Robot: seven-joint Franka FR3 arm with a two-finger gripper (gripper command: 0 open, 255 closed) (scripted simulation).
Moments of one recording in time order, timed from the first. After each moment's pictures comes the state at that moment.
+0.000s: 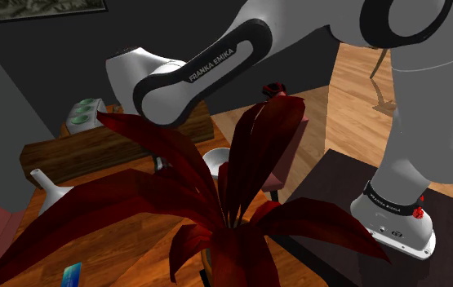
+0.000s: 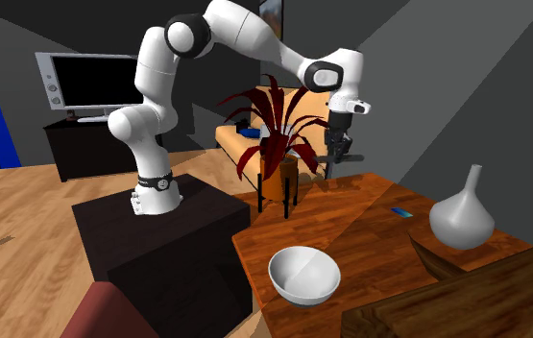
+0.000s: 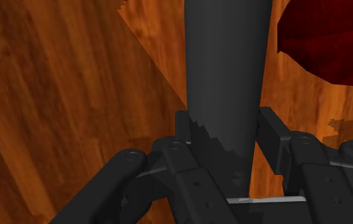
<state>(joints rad) 0.42 0.44 0.34 -1.65 -0.08 2.02 -0.31</state>
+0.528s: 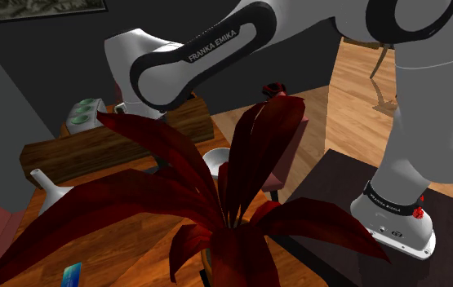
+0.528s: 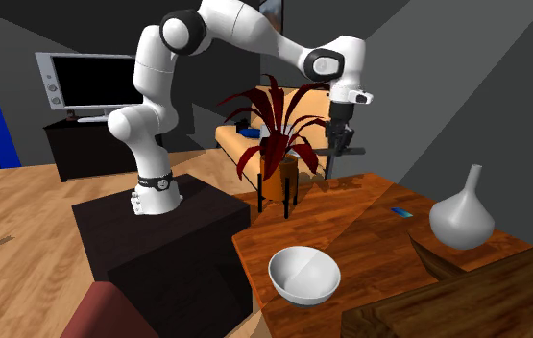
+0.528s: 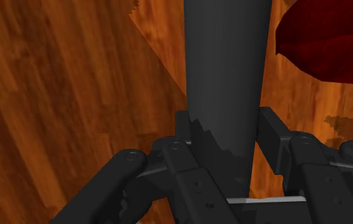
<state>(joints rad) 0.40 0.40 0.33 -1.62 -0.06 1.96 -0.34</state>
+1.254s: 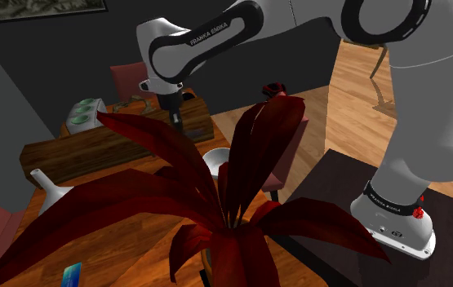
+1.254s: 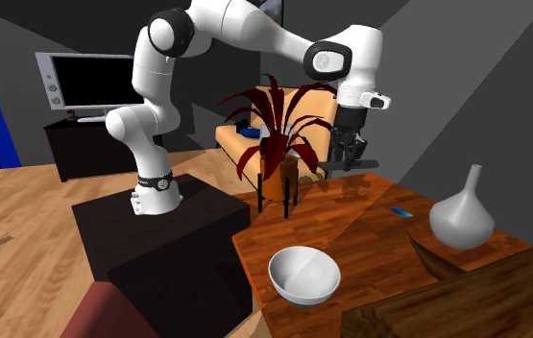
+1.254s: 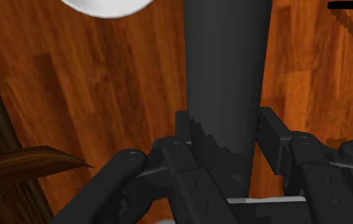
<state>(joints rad) 0.25 0.44 0.27 -1.54 -0.06 1.92 -0.56</state>
